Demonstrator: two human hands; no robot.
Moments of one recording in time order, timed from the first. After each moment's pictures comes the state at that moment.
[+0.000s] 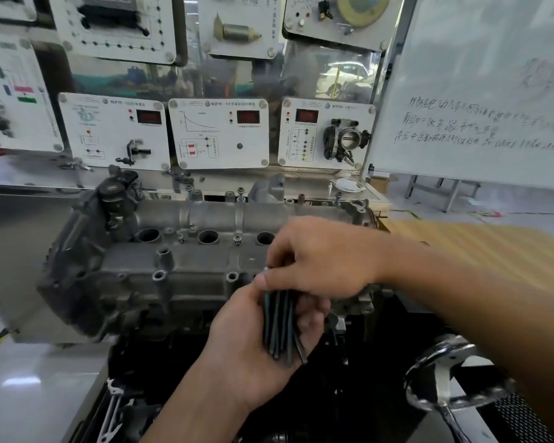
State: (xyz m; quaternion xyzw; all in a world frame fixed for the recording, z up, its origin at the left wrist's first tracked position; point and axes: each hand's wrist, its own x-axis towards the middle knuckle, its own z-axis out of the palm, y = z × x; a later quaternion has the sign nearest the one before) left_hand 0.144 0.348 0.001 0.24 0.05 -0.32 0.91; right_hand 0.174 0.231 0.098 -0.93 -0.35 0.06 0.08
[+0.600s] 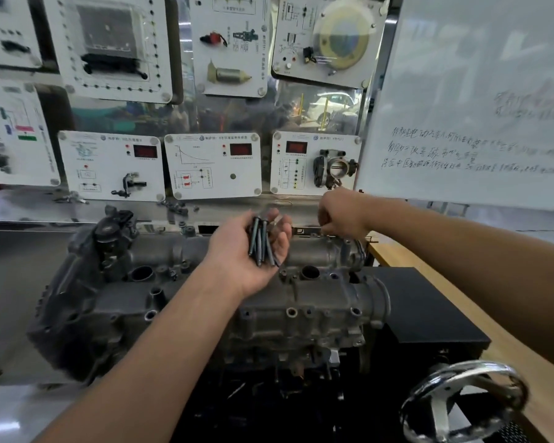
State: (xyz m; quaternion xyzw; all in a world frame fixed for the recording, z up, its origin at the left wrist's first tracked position) left_hand 0.232 0.343 0.078 0.29 0.03 -0.20 0.93; right_hand 0.318 0.144 0.117 -0.98 -0.15 -0.06 -0.12
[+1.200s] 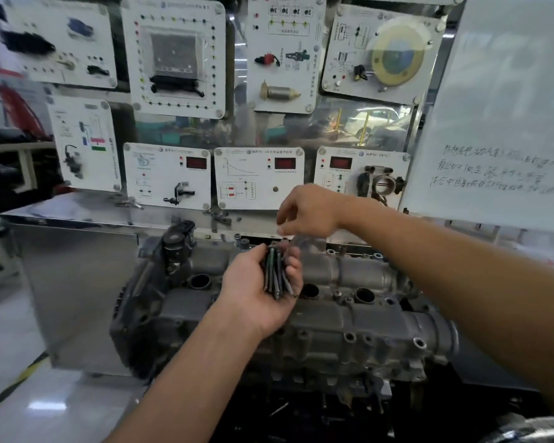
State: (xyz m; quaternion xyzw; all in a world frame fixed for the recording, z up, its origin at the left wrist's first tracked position) left_hand 0.224 0.392 0.063 0.23 0.07 -0.18 0.95; right_hand 0.329 0.273 0.142 -0.94 -0.33 -0.08 0.04
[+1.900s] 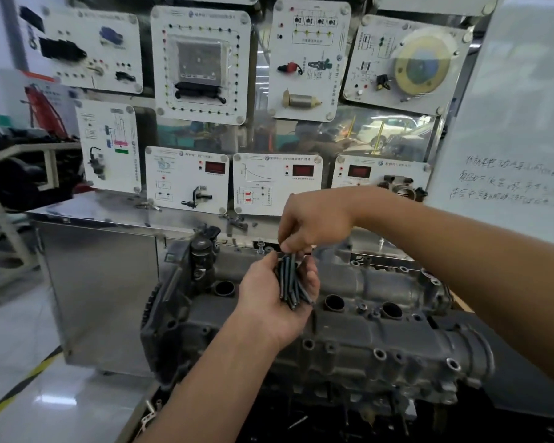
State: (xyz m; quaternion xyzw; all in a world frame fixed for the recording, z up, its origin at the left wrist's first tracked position) left_hand 0.222 0.407 0.064 0.21 0.09 -0.15 0.96; right_hand 0.292 0.316 0.174 -0.92 -0.39 0.07 -0.05
